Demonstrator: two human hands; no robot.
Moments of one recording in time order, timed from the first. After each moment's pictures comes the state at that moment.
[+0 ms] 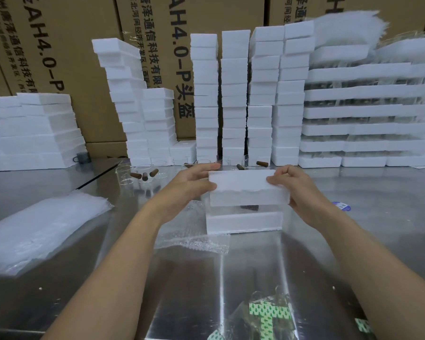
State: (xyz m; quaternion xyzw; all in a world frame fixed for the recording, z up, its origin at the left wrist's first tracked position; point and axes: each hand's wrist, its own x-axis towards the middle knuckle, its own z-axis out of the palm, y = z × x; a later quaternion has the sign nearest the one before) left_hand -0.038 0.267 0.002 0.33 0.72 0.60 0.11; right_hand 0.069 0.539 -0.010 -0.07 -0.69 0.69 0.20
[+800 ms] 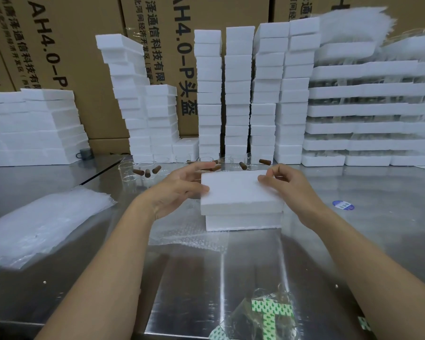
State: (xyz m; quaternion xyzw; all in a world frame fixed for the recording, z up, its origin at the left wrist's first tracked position) left_hand -0.053 0.245 -0.001 0.35 0.67 0.63 0.20; right_hand 0.067 0.524 -0.018 -0.01 -0.77 0.59 0.25
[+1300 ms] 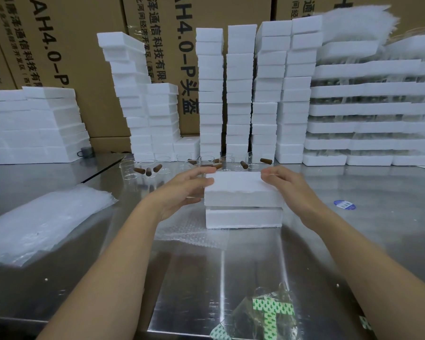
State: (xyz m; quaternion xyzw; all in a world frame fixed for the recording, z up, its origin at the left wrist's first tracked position) left_hand -0.053 0.254 -0.009 0.27 0.74 0.59 0.18; right_hand 0.061 0.529 -0.024 -0.04 -0.79 0.56 0.23
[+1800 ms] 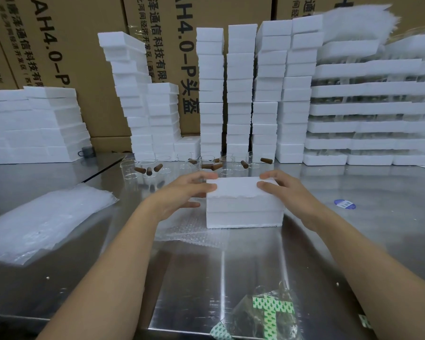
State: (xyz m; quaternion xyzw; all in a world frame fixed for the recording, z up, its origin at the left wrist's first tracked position) left_hand -0.047 0.252 -0.009 0.28 0.77 0.55 0.17; right_hand 0.066 0.529 -0.030 -0.04 -0.81 0.56 0.17
